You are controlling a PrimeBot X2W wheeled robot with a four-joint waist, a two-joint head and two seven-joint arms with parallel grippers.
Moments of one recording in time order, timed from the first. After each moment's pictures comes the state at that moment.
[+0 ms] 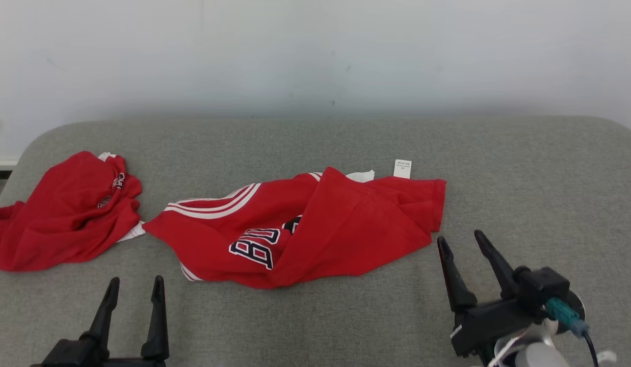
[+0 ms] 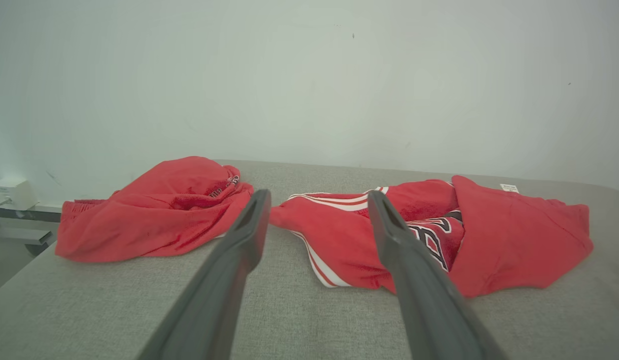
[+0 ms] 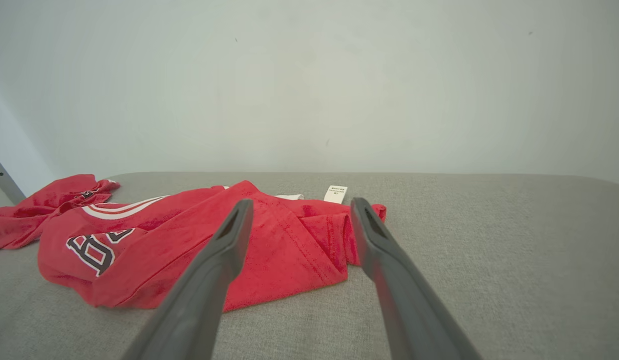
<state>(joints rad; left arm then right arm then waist) 0.02 0.16 -0.02 0.08 -0.22 -0.04 -0.26 -0.14 -0.10 0.15 0.26 0.23 0.13 -0.18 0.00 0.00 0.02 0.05</state>
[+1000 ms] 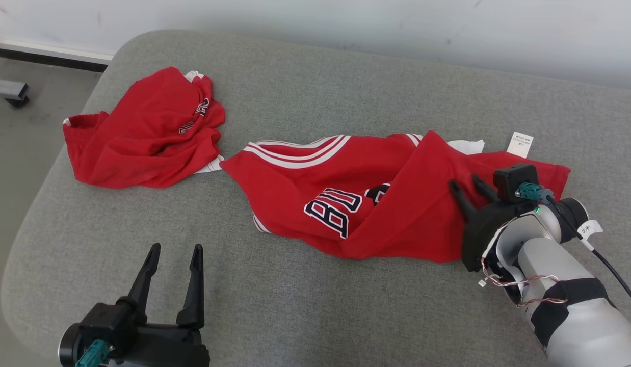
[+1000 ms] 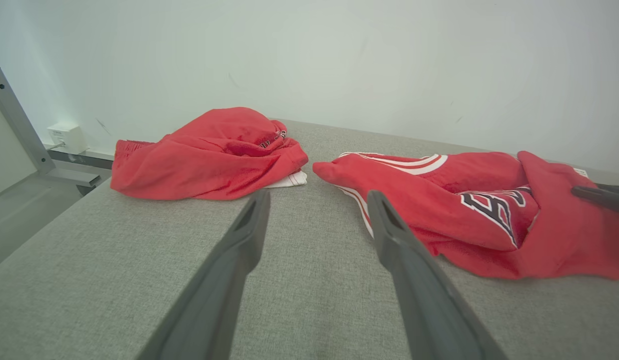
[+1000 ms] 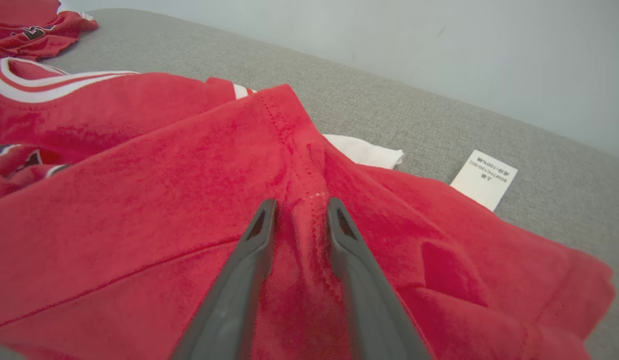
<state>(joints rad) -0.12 0.05 -0.04 0.16 -0.17 -0.12 -0.26 -0.74 -0.25 0.44 0.93 0.33 0.13 -0.05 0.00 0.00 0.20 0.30</state>
